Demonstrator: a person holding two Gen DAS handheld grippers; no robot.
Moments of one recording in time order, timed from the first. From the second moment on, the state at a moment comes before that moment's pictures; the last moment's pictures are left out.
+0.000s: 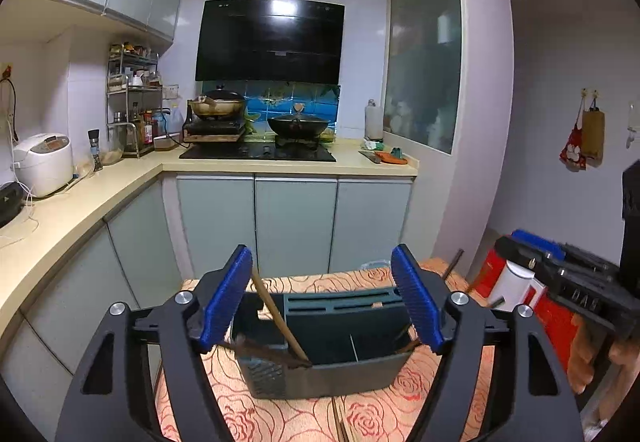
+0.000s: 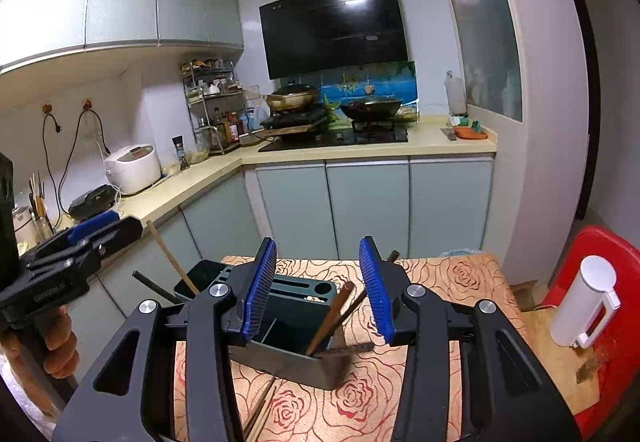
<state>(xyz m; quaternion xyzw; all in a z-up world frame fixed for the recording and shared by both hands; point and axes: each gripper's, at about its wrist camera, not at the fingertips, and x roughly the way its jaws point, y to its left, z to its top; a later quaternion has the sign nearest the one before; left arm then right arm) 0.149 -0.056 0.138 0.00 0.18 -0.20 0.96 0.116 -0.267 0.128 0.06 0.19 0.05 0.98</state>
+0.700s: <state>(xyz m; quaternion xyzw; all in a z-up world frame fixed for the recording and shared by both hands) 0.078 -0.009 0.010 0.03 0.28 -0.18 0.94 0.032 -0.262 0.032 0.03 0.24 0.02 0.97</state>
